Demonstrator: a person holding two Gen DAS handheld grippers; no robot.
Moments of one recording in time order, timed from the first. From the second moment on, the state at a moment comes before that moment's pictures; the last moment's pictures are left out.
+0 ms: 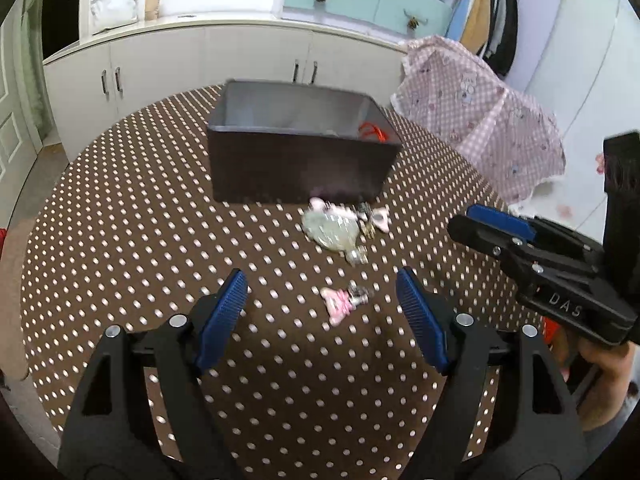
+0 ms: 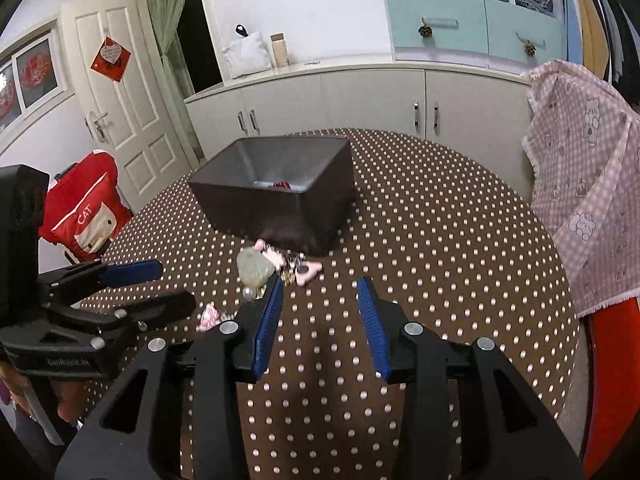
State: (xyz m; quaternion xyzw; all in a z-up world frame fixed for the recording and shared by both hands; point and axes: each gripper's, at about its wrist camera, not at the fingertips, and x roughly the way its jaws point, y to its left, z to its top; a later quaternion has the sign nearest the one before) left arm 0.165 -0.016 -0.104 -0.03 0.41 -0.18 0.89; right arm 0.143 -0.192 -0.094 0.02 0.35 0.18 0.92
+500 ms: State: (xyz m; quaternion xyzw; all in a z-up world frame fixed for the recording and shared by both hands) left arm 0.166 -0.047 -0.126 0.02 0.43 -0.17 0.89; right arm 0.145 -0.189 -0.108 0.02 0.37 0.18 0.91
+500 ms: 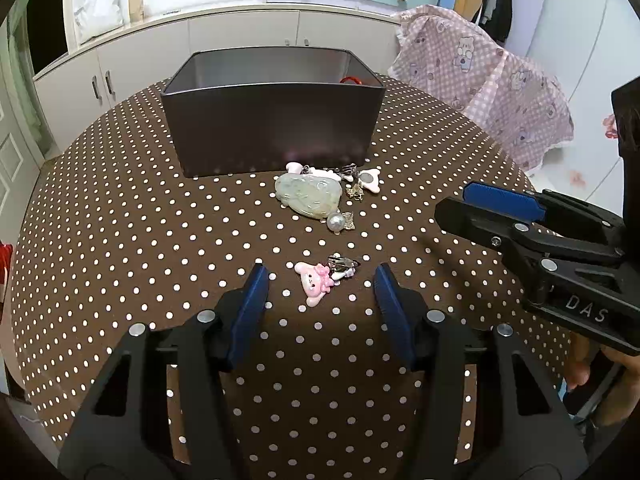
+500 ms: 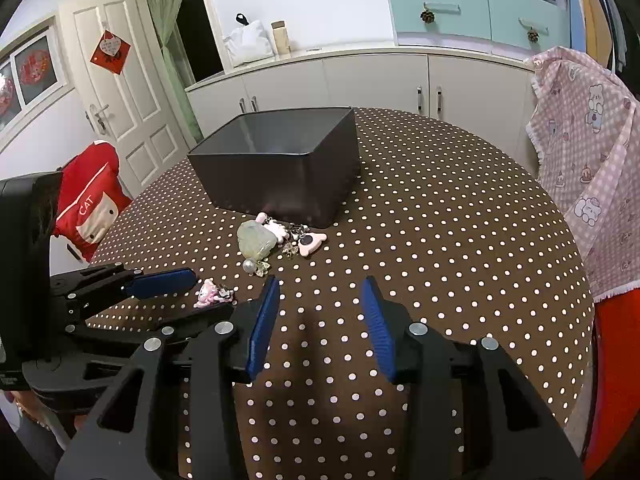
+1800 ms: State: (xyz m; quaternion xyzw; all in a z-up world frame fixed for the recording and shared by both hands) left arm 0.174 0.017 -0.098 -0.04 0.39 -0.14 0.91; right arm 0.168 -0.106 -0.125 -0.13 0.40 0.19 0.89
